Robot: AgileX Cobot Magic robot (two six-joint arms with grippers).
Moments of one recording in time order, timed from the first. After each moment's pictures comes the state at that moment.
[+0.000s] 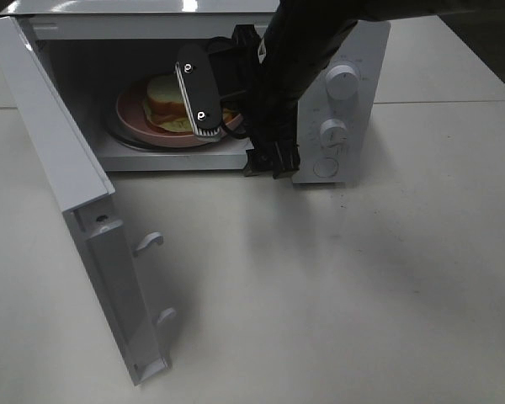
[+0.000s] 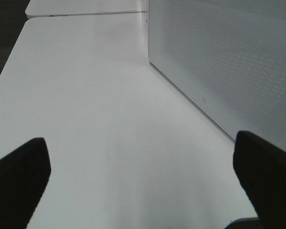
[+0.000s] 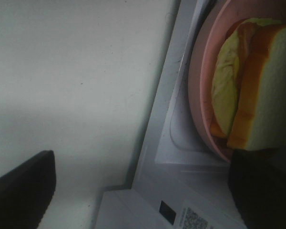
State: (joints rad) left arm 0.04 0.00 -0.50 -0.09 1.04 0.11; right arm 0.66 1.94 -1.47 -0.14 0.56 -1.16
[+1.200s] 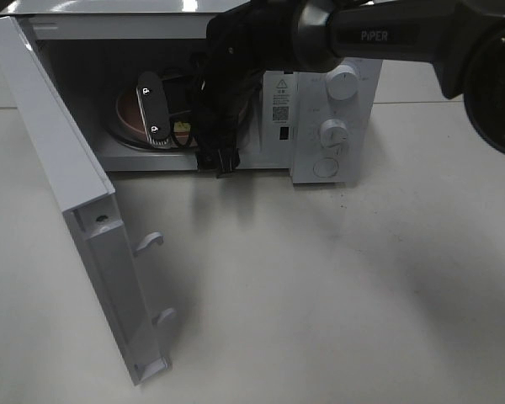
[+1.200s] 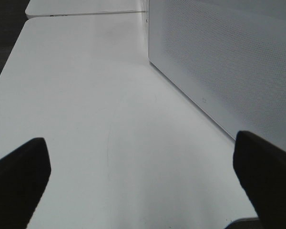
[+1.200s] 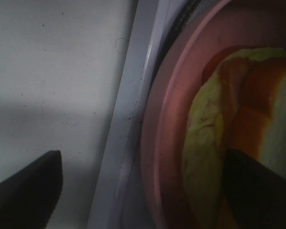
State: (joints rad) left arm 0.04 0.00 -0.50 -0.09 1.04 0.11; right arm 0.66 2.34 -1.91 -0.14 0.55 -1.15
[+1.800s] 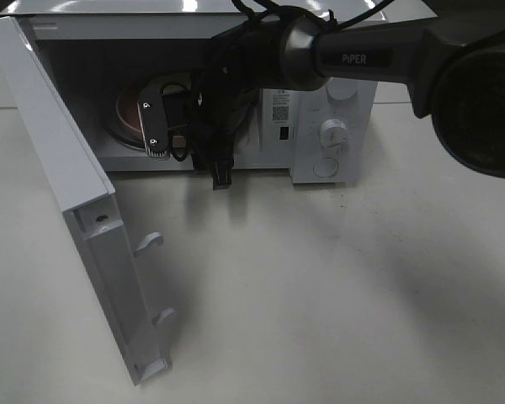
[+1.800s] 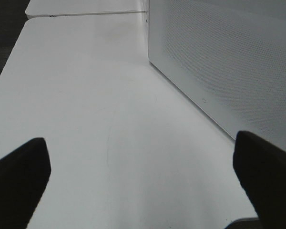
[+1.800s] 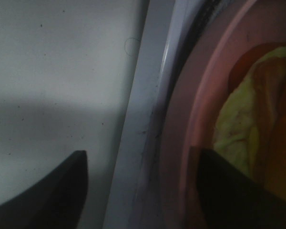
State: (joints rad) left arm 0.04 0.00 -0.50 -0.09 1.04 0.11; right arm 0.65 2.41 -1.95 -0.13 0.55 -1.12
